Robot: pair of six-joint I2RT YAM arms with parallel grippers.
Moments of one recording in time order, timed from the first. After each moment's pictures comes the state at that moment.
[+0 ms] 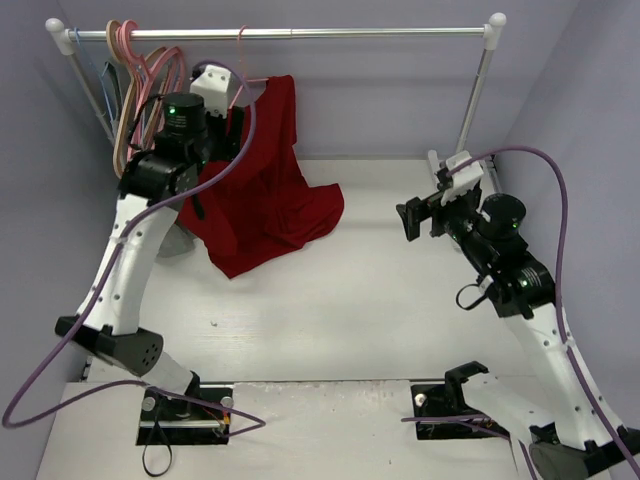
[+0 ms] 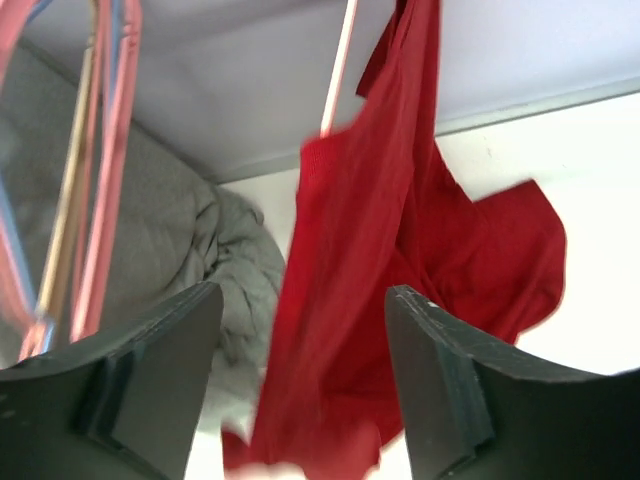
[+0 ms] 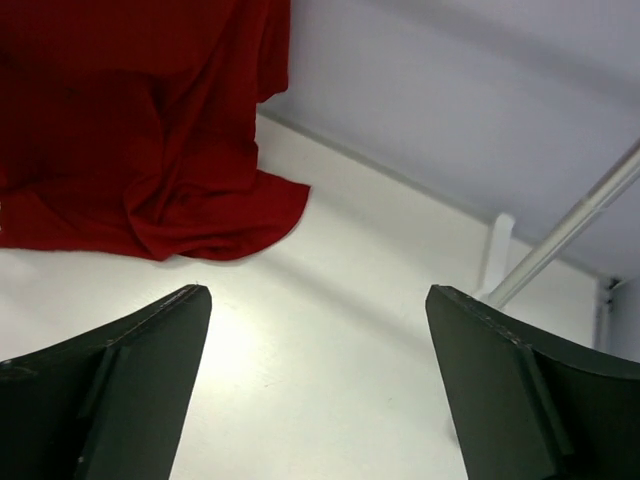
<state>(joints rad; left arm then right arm) -0.35 1.57 2.01 -0.77 -0.26 0.10 0.34 0.88 1.12 -0.37 -0.12 -0.18</state>
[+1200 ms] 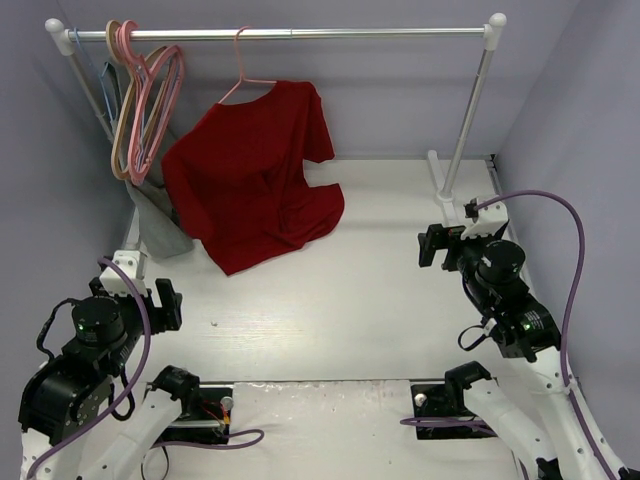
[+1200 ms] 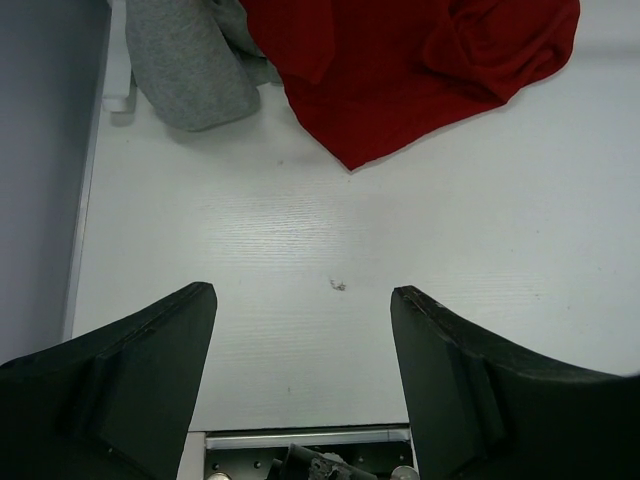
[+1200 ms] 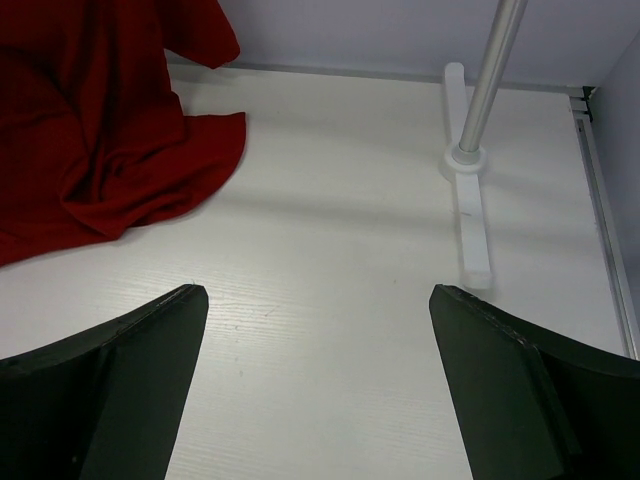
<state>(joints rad) -0.35 0.44 1.12 -1.14 -0.27 -0.16 0.34 0.66 0.87 -0.43 0.17 0.09</state>
